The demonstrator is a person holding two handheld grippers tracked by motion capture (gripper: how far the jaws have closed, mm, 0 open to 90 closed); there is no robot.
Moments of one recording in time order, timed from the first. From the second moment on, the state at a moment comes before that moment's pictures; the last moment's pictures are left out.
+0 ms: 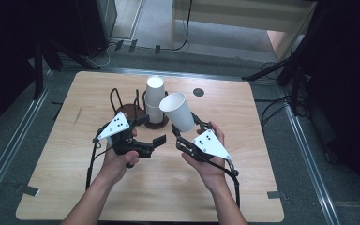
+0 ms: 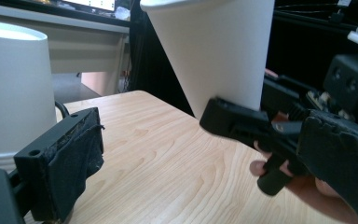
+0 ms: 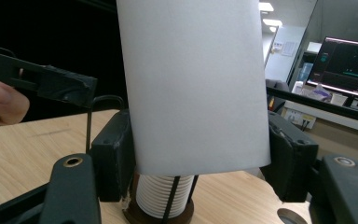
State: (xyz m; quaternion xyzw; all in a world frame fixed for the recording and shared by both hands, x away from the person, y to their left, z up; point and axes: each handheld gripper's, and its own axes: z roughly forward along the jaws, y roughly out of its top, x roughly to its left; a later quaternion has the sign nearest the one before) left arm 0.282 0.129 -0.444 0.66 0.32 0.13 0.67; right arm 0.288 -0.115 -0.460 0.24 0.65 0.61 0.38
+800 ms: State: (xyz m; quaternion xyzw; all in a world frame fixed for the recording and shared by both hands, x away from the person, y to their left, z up) left arm 0.300 0.114 -0.422 0.66 0.32 0.10 0.67; right arm 0.278 -0.099 -0.468 0.22 0.65 0.63 0.37
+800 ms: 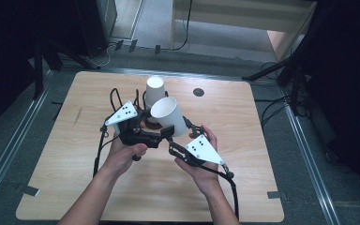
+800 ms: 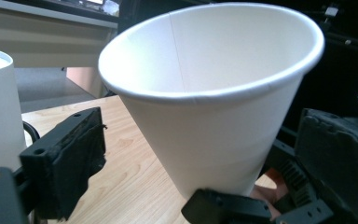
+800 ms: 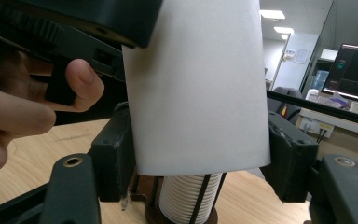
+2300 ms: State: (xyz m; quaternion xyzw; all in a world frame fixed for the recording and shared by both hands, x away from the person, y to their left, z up) left arm 0.294 0.101 -0.415 0.74 0.31 0.19 0.57; right arm 0.275 -0.075 -0.461 0.29 0.72 0.53 0.33
